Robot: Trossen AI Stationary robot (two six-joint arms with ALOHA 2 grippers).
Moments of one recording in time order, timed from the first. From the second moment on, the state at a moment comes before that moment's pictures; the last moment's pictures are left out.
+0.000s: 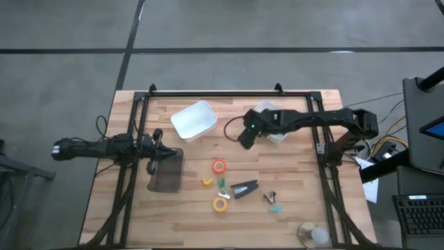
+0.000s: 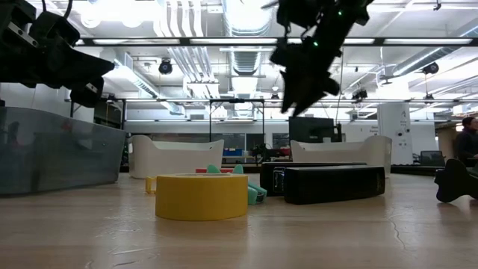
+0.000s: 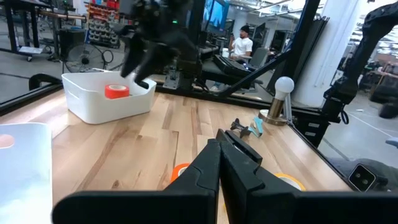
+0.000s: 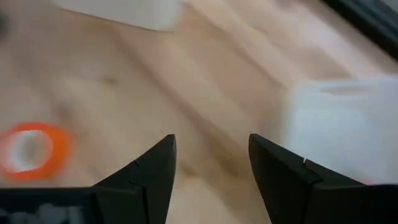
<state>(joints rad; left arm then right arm) -0.04 0.10 0.01 0.02 0.01 -0.19 -0.15 1.58 1.15 -0.59 0.25 0.53</state>
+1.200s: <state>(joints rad) -0.04 0.10 0.01 0.02 0.01 -0.19 0.02 2.06 1.43 -0.47 0.13 0.38</state>
